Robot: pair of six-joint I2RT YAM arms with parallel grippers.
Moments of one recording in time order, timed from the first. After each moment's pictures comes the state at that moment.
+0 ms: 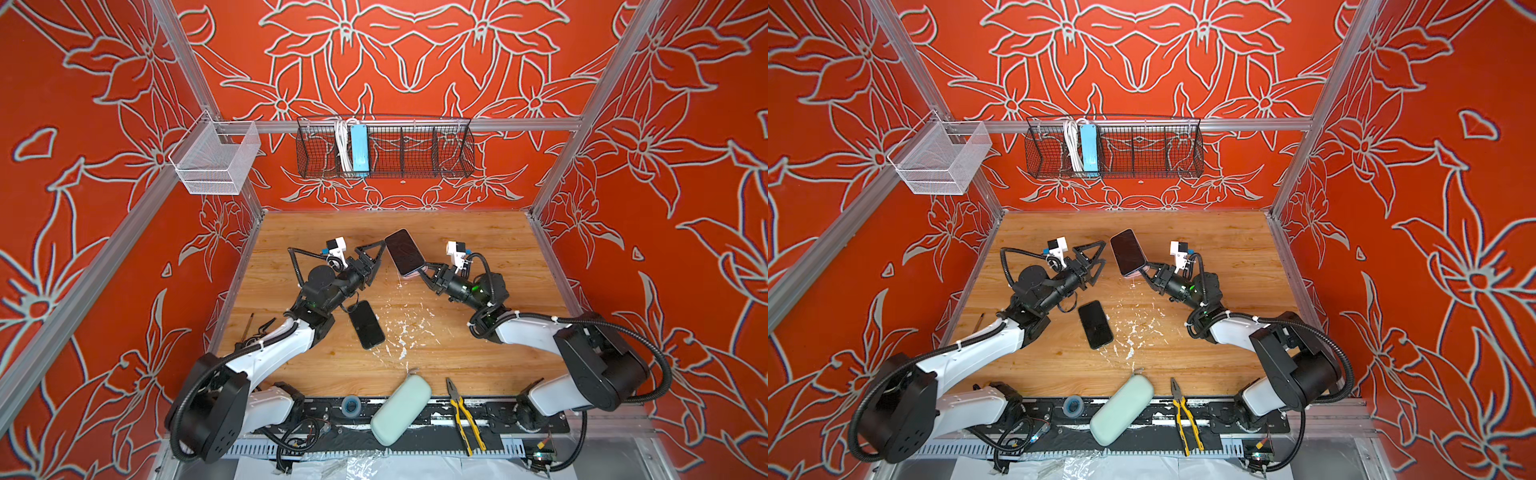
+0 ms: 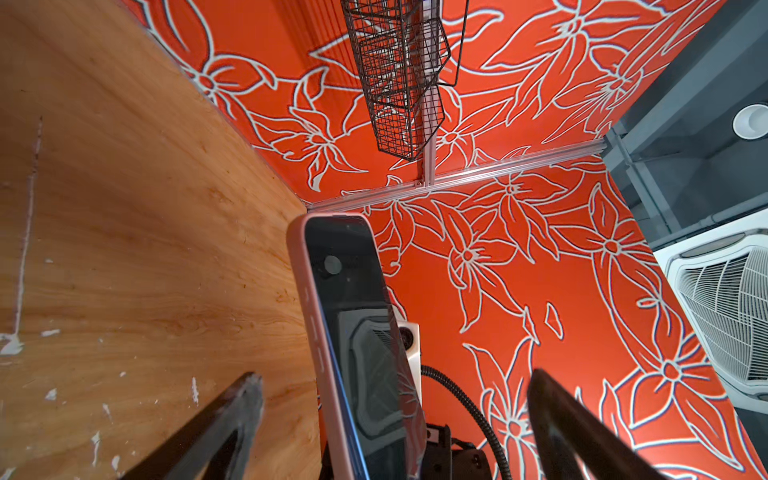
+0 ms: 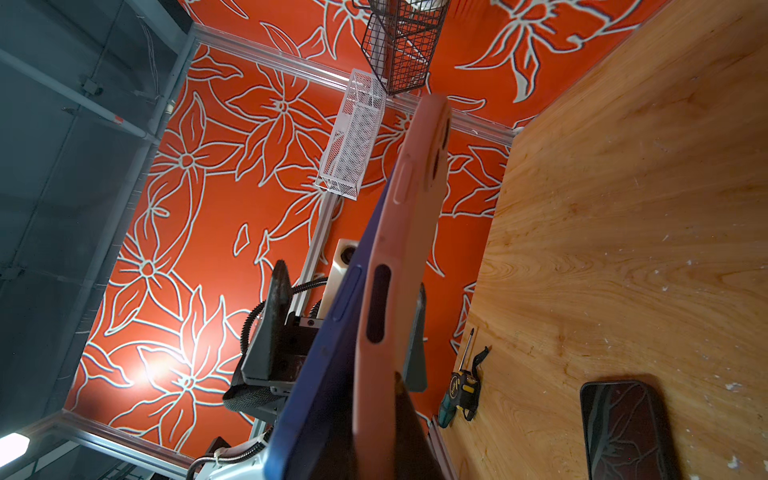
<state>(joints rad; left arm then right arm) -0.43 1.18 0.59 0.66 0.26 -1.36 0.52 1.48 0.54 1.16 -0.52 1.40</state>
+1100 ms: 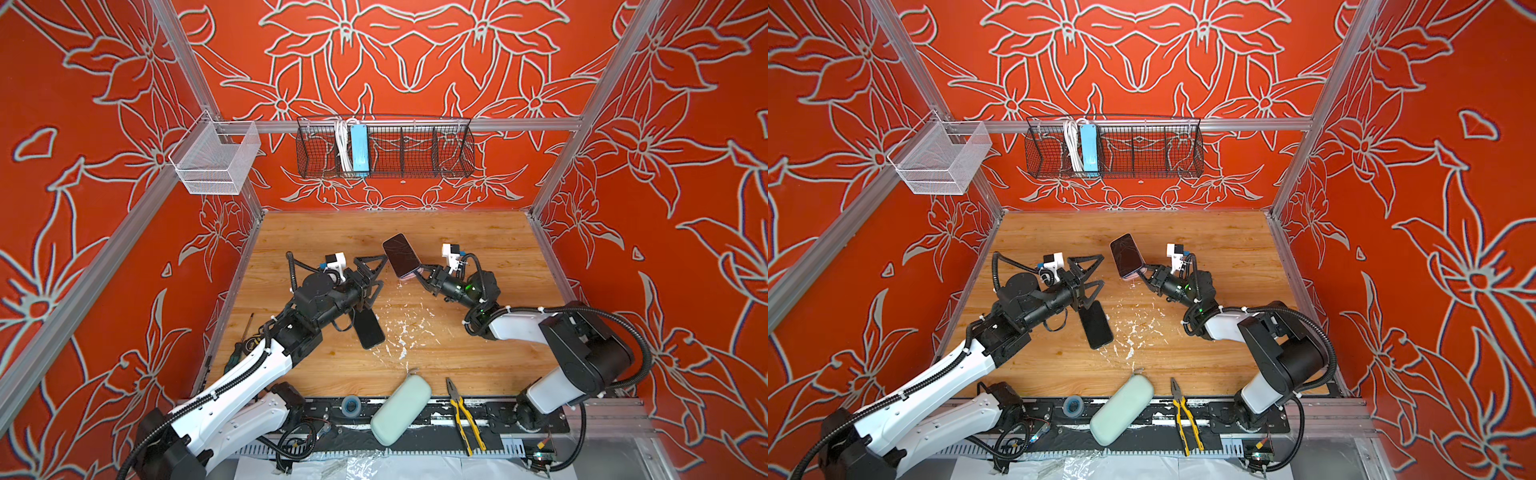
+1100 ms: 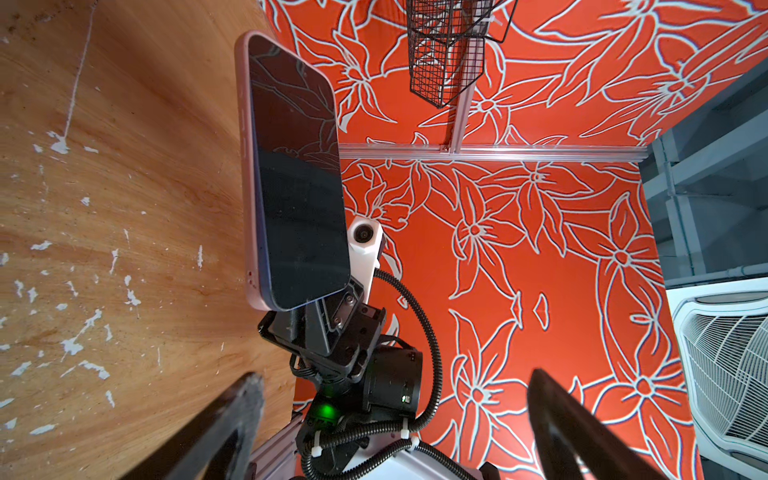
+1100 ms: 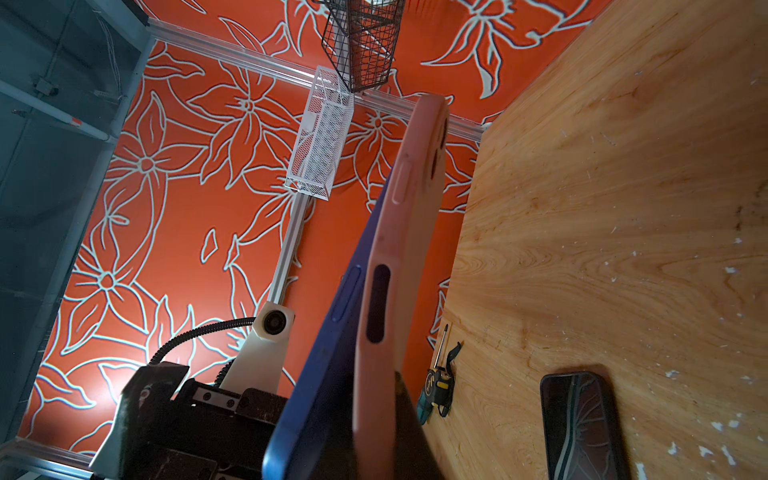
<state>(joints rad) -0.59 0.92 0.69 0.13 0.18 -1.53 0.52 1.58 0.56 1.17 -0.51 1.38</state>
